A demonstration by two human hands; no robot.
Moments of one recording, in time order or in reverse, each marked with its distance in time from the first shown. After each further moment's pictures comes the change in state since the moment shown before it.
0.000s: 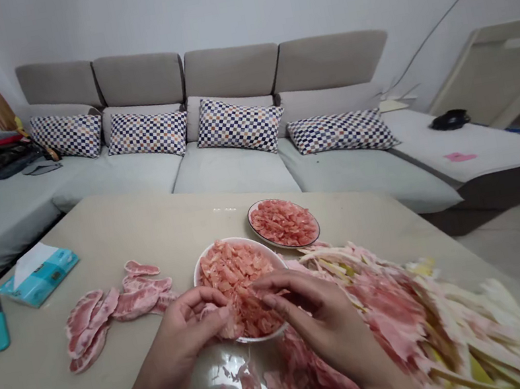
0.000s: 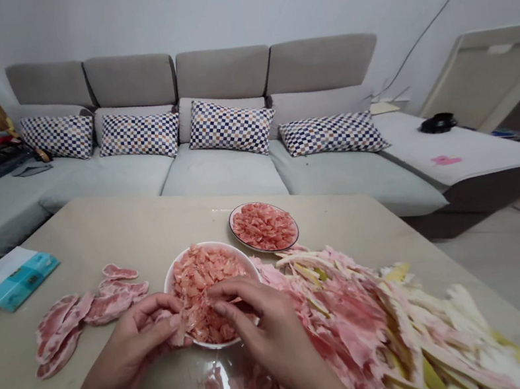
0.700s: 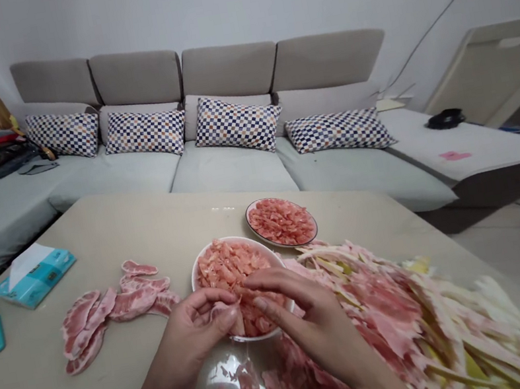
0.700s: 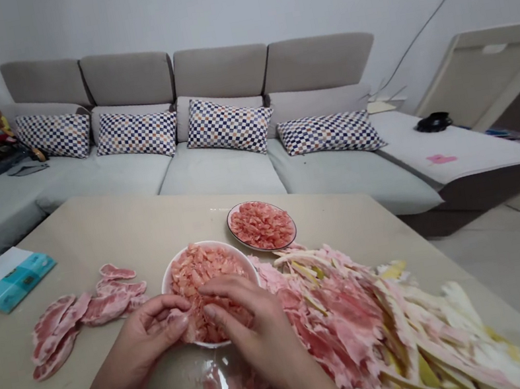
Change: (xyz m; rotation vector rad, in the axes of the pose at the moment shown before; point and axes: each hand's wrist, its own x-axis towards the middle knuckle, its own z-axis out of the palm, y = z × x) left_hand 0.005 -0.009 0.006 0.070 0.034 0.071; right_hand 0.000 0.001 0.006 0.018 -0.037 -0.015
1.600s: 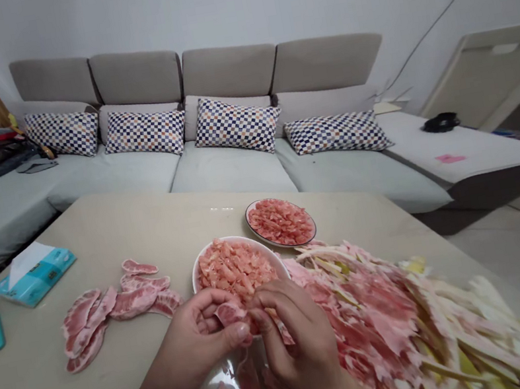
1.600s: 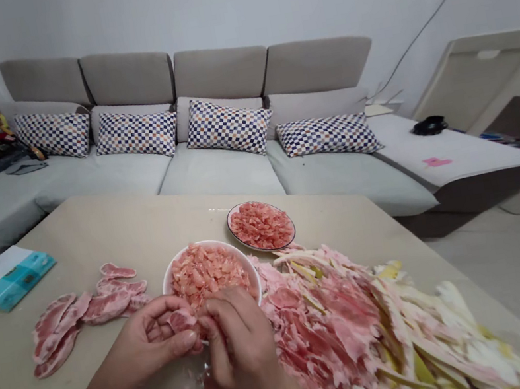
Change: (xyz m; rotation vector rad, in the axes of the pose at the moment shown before) left_hand -0.007 0.005 0.000 -0.100 -0.099 -0.080; right_hand -0.015 -0.008 0.033 -0.179 0.226 -0.311
